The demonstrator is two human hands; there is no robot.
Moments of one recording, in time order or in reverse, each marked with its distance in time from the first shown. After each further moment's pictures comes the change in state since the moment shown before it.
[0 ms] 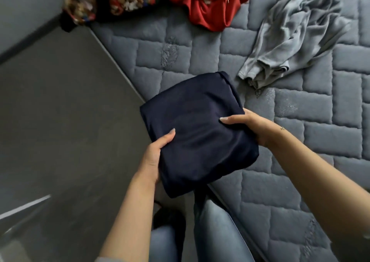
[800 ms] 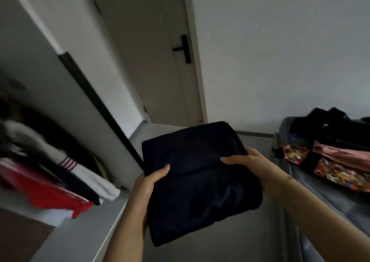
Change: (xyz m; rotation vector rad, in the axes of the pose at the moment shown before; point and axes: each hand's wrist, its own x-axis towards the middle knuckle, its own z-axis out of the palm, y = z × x) left_hand -0.503 0.109 -0.233 -0.413 0.705 0.702; right_hand -0.200 -0.142 0.544 -0.608 -0.613 -0.245
